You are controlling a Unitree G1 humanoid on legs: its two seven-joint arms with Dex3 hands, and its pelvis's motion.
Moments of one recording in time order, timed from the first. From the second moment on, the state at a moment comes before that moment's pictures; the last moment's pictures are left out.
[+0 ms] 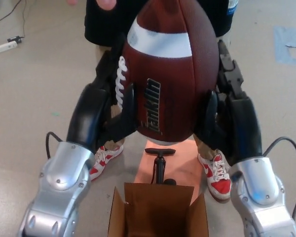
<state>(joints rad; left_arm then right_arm) -0.33 0.16 -0.15 -0.03 -0.05 0.02 -0.06 -0.30 0.02 0.15 0.07 -0.02 -0.12 -0.05</state>
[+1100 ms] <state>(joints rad) -0.55 0.12 -0.14 0.75 -0.01 -0.23 -0.07 -0.57 0.01 0.06 0.89 0.01 -0.40 0.00</state>
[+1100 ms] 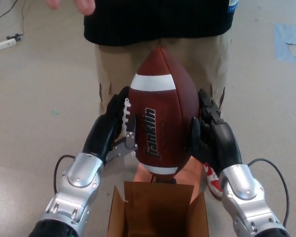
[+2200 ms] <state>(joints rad) -0.57 0.64 0.40 1.21 -0.19 -0.34 -0.37 -0.51 -0.27 -0.33 0.94 0.21 -0.47 0.25</state>
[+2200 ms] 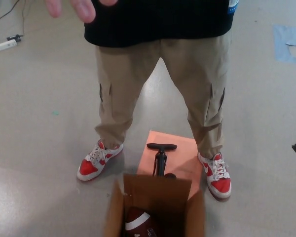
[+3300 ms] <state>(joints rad) -0.46 0.61 0.18 1.26 -0.06 -0.42 -0.29 -0.56 -0.30 -0.13 1.23 0.03 -0.47 0.08</state>
